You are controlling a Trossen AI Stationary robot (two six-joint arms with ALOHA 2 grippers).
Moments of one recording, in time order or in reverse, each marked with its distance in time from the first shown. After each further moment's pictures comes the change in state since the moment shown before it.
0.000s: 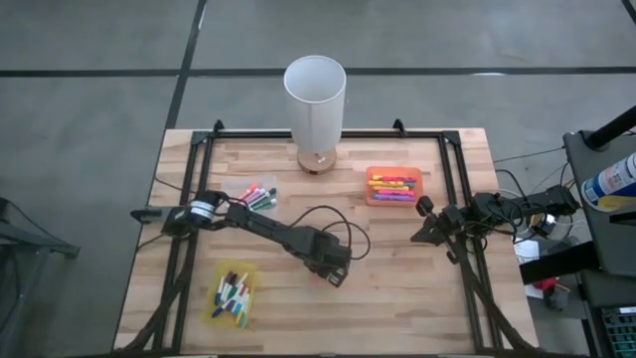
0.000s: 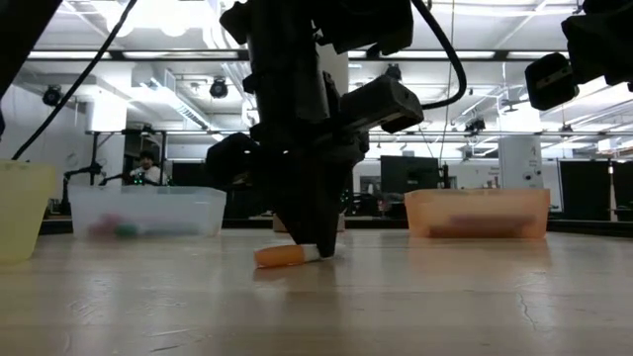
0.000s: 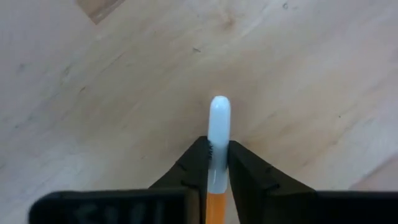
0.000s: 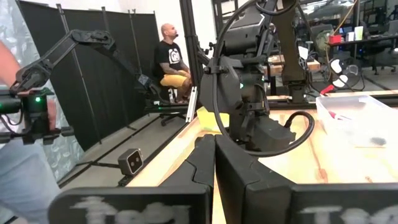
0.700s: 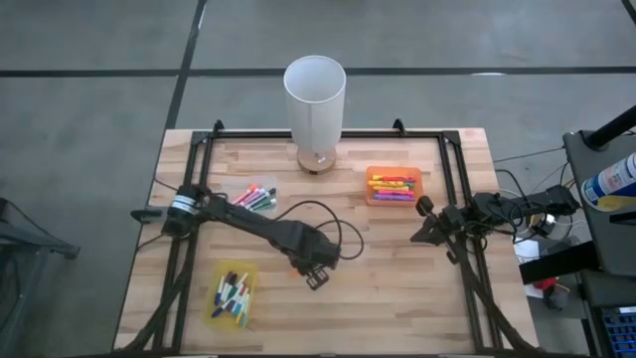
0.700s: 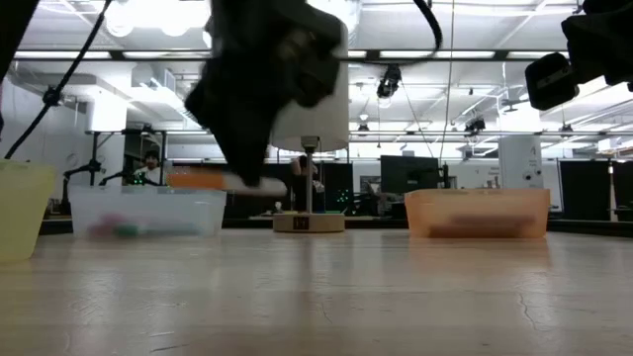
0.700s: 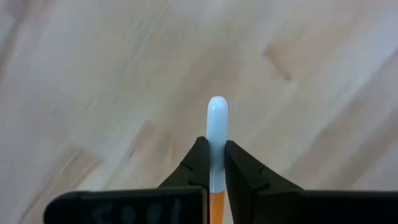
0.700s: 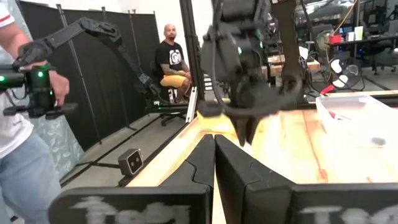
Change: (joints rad) left arm -0.017 -0.162 -0.006 -0.232 0.003 0.269; right arm 0.000 0.000 0.000 0.000 0.000 0.000
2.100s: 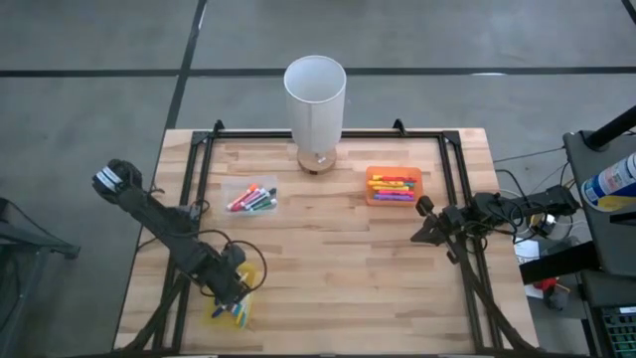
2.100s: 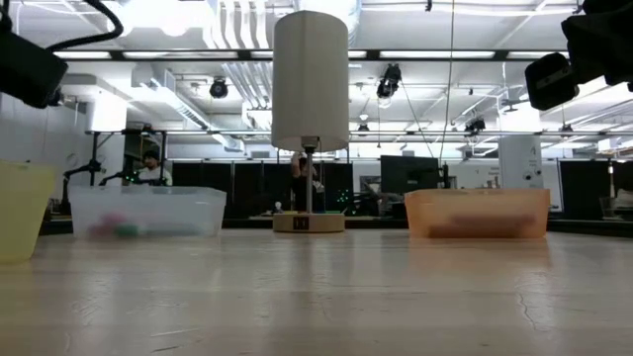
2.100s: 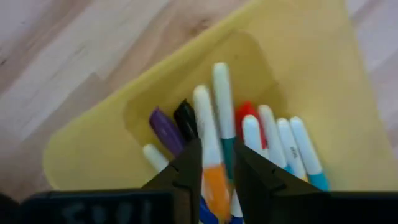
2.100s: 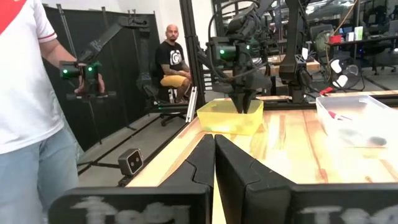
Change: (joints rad) left arm -0.482 -0.655 -0.829 0.207 -0.092 -0.713; right arm 0.000 0.000 0.000 0.001 0.000 0.000
